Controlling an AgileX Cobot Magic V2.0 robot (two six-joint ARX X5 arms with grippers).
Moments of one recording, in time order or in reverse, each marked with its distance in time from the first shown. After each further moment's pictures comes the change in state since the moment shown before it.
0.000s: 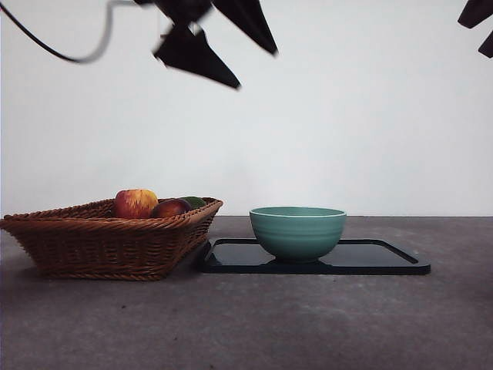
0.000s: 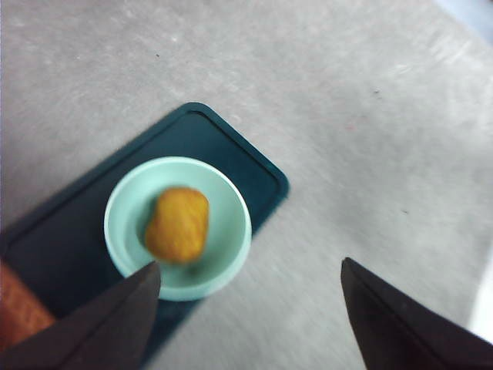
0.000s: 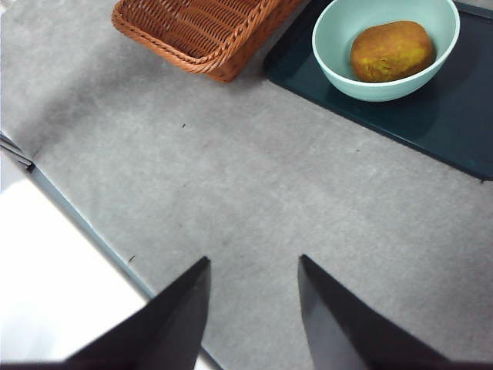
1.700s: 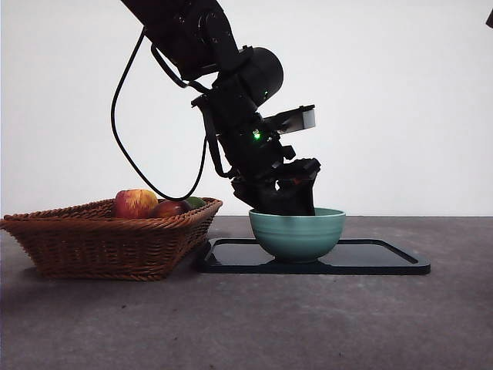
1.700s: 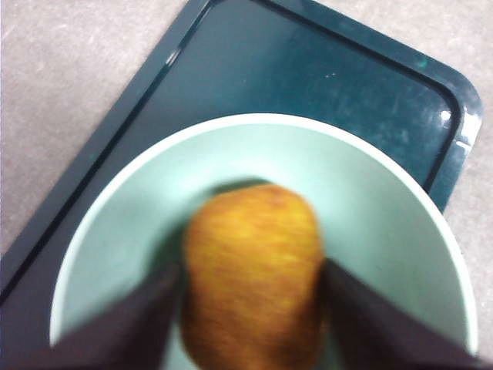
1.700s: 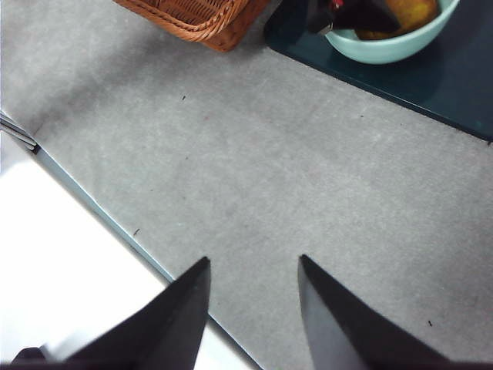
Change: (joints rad) left arm -0.100 0.475 0.100 0.210 -0.228 0.296; right arm 0.000 -0.024 0.000 -0.077 -0.002 0.008
